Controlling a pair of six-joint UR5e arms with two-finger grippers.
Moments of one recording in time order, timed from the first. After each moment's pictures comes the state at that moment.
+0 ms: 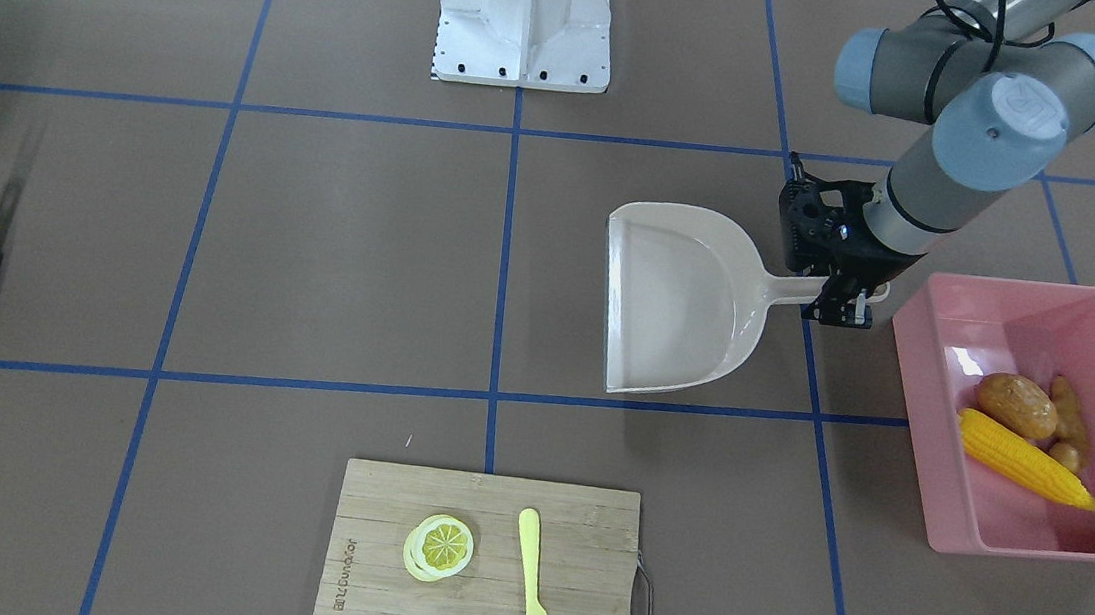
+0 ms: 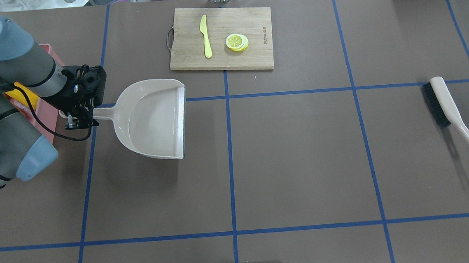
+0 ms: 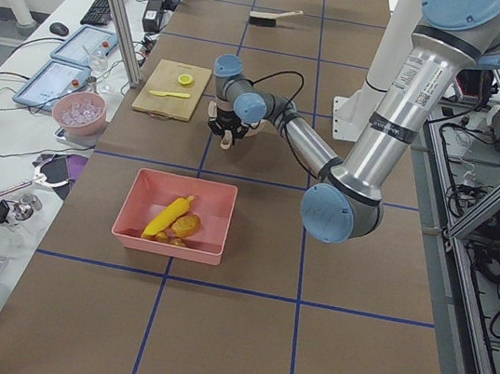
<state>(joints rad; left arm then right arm) -0.86 -1.95 -1.73 -1.66 -2.18 0.69 1.61 -1.68 1.64 -1.62 2.33 -0.03</state>
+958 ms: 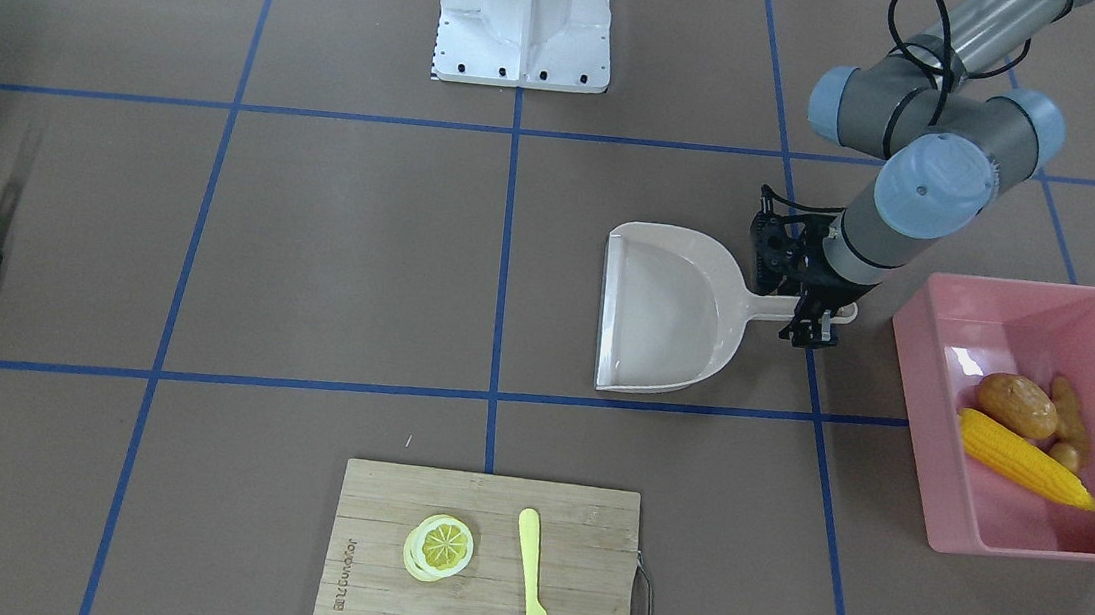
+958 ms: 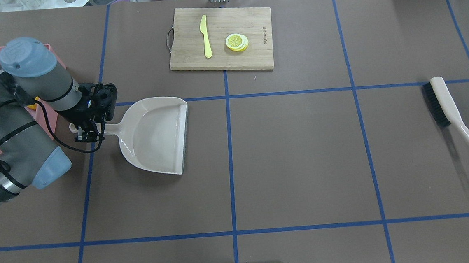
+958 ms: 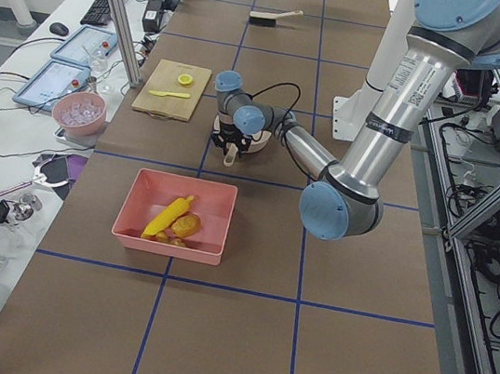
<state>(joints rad) -0.81 -1.96 -1.66 -1.67 -2.16 0.70 1.61 -1.68 1.64 -1.62 2.33 -0.03</state>
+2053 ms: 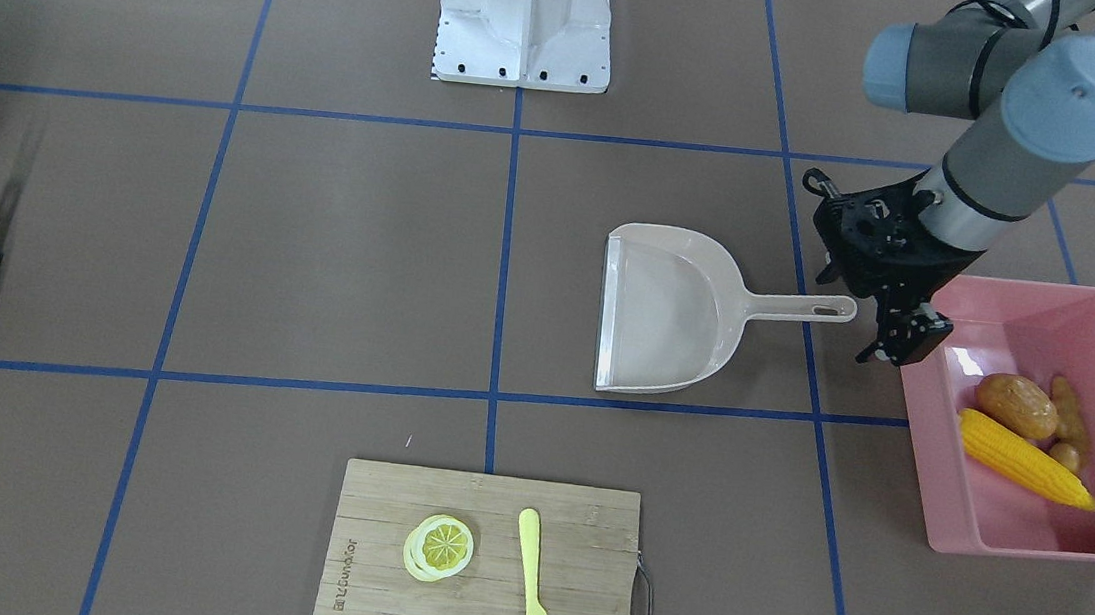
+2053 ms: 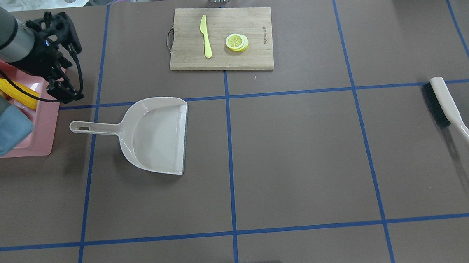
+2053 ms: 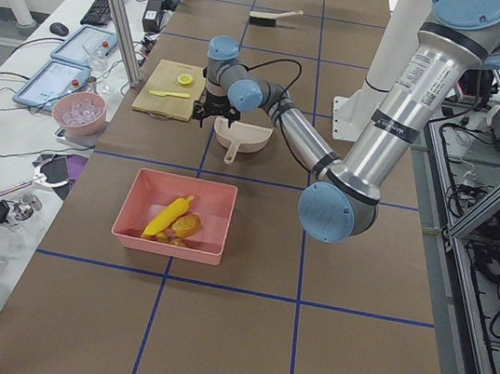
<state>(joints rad) -1.08 -1.98 -1.85 -1.53 -2.15 0.09 1.61 -1.67 1.64 -1.62 2.33 -0.03</state>
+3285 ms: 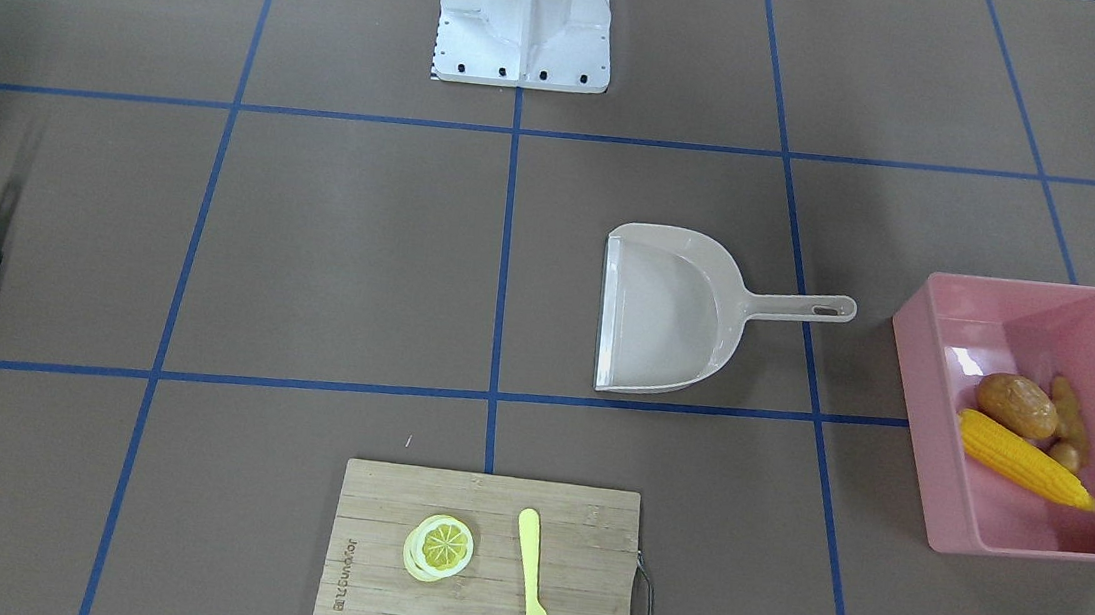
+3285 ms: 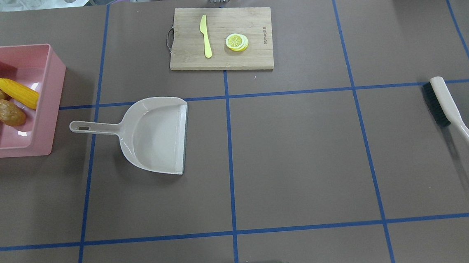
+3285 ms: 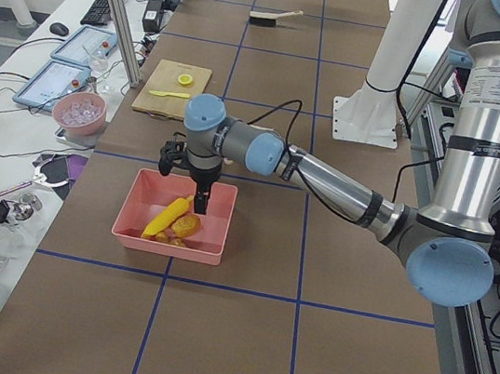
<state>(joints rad) -1.44 -1.52 -1.87 -1.53 -2.36 -0.33 1.61 -1.67 1.64 -1.62 2.33 -0.03</state>
